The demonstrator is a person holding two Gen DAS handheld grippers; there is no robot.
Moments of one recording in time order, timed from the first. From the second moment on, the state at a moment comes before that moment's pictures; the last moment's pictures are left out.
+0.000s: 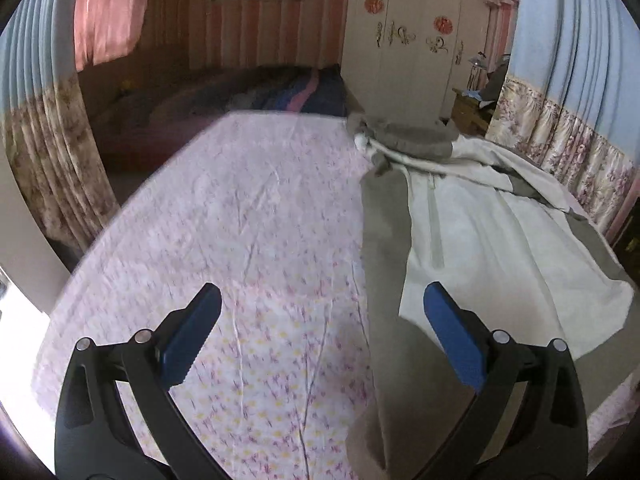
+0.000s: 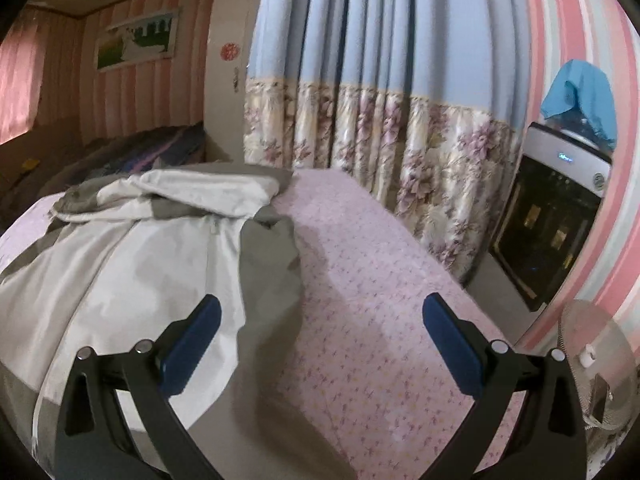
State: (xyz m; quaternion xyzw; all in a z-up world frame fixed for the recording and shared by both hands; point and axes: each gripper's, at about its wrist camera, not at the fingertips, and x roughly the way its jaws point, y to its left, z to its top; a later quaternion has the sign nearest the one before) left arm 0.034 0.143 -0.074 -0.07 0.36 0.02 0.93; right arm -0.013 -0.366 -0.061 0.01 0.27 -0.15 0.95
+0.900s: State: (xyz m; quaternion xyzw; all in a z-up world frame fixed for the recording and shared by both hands) left arm 0.022 0.072 -0.136 -0.06 0.45 -0.12 0.88; right arm -0.038 -0.366 -0.131 0.08 0.43 -0.03 0.90
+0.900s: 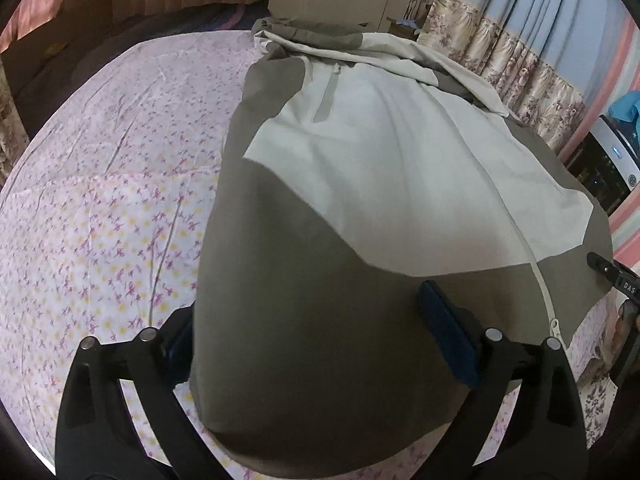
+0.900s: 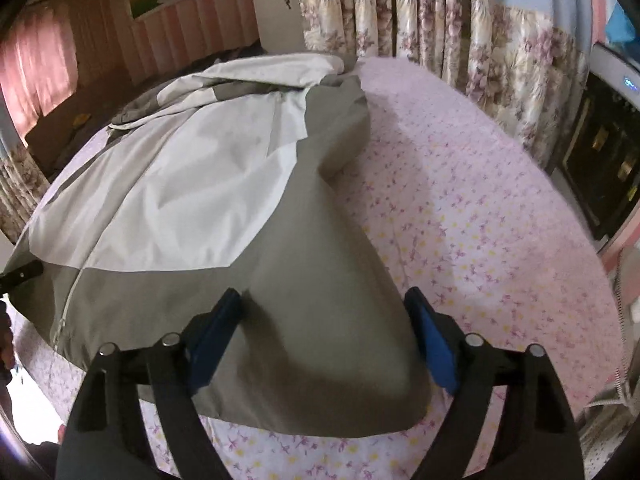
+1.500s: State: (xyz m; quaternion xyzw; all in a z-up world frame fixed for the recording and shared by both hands) left arm 0.049 0.036 -0.095 -0.01 0.44 -0.25 0.86; right arm -0.014 -0.356 -0.067 0.09 0.36 0.07 0.93
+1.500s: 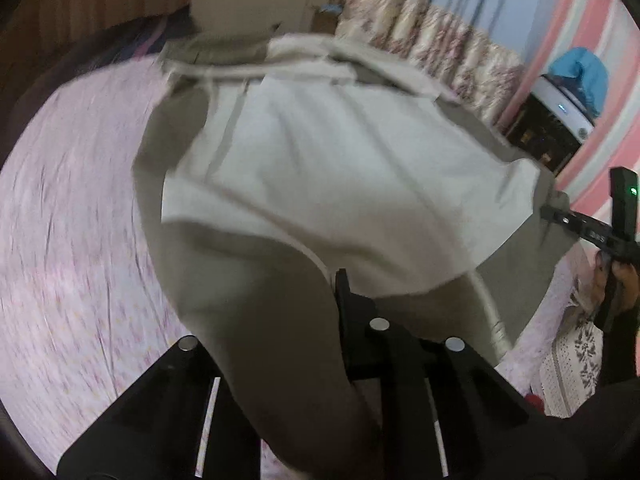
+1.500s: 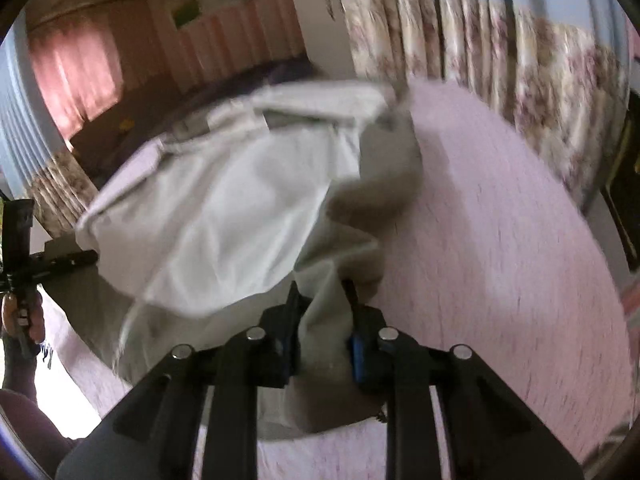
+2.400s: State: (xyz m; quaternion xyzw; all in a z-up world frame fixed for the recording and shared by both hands) left arm 0.333 0.022 0.036 0.04 0.34 -0.14 0.93; right arm 0.336 -0.358 0.055 -0.10 0.29 -0.04 0.95
